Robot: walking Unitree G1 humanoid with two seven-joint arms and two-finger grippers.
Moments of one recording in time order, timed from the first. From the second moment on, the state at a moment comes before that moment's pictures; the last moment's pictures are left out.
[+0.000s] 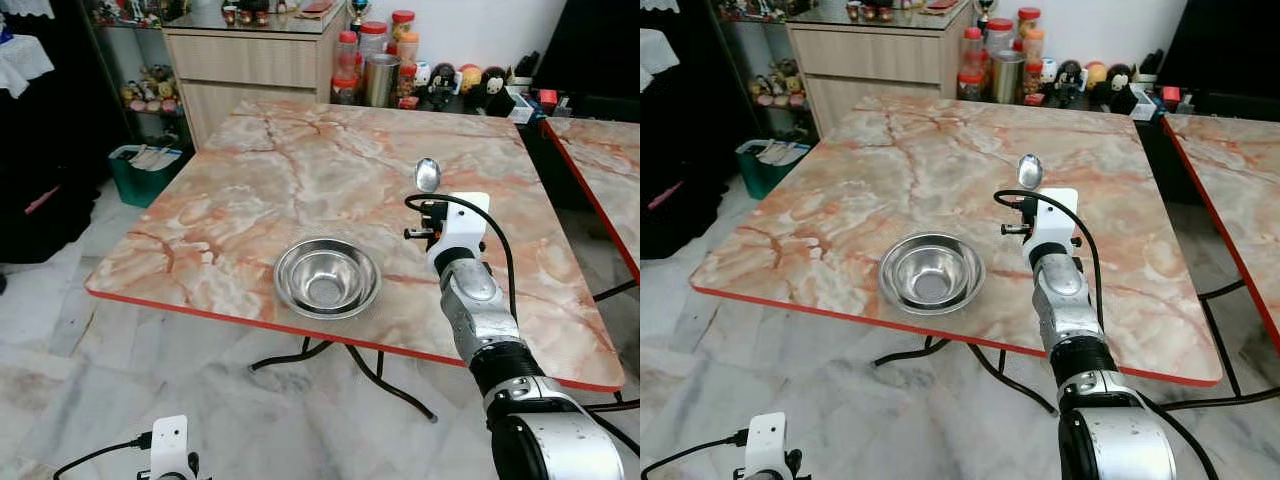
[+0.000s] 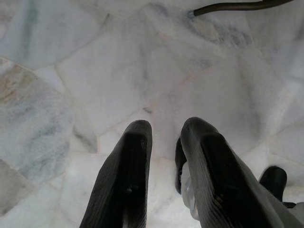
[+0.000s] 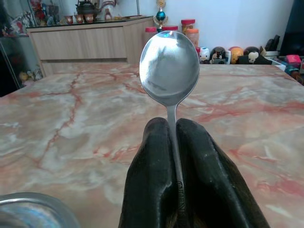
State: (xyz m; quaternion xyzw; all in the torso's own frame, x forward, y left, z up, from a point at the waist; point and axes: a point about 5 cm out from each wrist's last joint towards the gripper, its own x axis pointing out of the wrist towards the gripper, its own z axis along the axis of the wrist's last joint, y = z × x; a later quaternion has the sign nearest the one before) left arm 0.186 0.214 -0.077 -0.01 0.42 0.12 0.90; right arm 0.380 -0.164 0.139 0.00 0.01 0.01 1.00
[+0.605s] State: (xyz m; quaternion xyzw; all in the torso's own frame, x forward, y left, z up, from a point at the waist) left arm 0.184 0.218 -0.077 -0.01 0.42 0.12 0.90; right arm 0.381 -0.161 0.140 0.00 0.01 0.01 1.00
